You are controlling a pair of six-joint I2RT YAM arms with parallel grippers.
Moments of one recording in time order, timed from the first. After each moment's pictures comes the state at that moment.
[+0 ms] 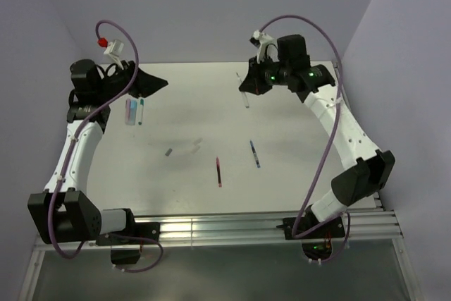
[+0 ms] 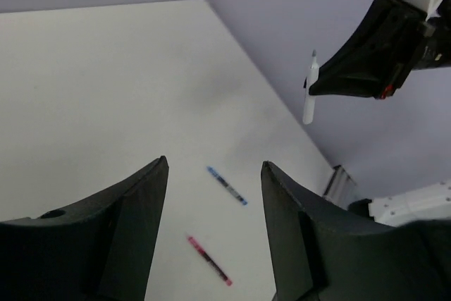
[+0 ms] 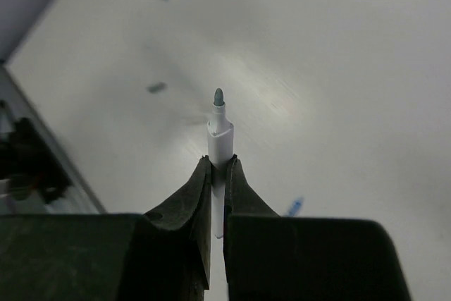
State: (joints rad) left arm 0.05 1.30 1.21 -0.12 0.90 -0.42; right arm 0.37 1.56 1.66 -0.74 -0.44 0.00
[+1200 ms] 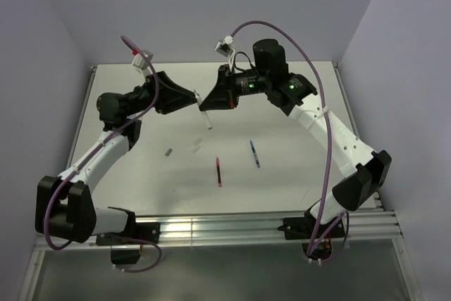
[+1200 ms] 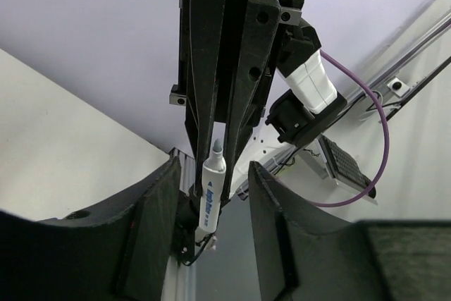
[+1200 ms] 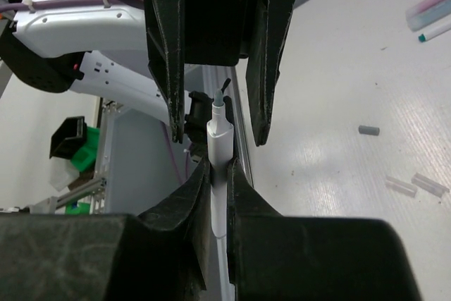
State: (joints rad) left arm -0.25 1.31 0.89 1.09 1.06 -1.36; right arm 0.60 1.53 1.66 -0.45 -0.93 0.33
